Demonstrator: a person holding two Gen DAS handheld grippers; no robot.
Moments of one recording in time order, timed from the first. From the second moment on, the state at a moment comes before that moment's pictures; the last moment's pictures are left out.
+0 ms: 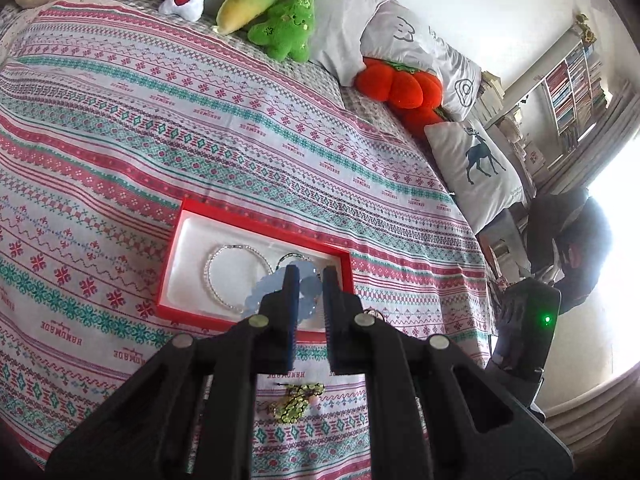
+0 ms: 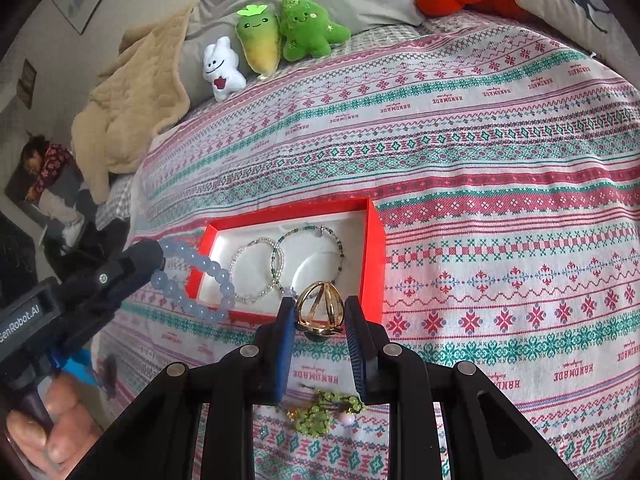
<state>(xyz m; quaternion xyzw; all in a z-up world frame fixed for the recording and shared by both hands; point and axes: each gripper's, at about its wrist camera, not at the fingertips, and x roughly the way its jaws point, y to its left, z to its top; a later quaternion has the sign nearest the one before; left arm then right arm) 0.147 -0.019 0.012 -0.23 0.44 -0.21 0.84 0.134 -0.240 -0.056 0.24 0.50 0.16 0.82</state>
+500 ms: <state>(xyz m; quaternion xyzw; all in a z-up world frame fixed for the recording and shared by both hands) 0.170 -0.011 0.001 -0.25 0.44 -0.21 0.84 0.156 -0.223 -0.073 0.22 0.50 0.15 0.82</state>
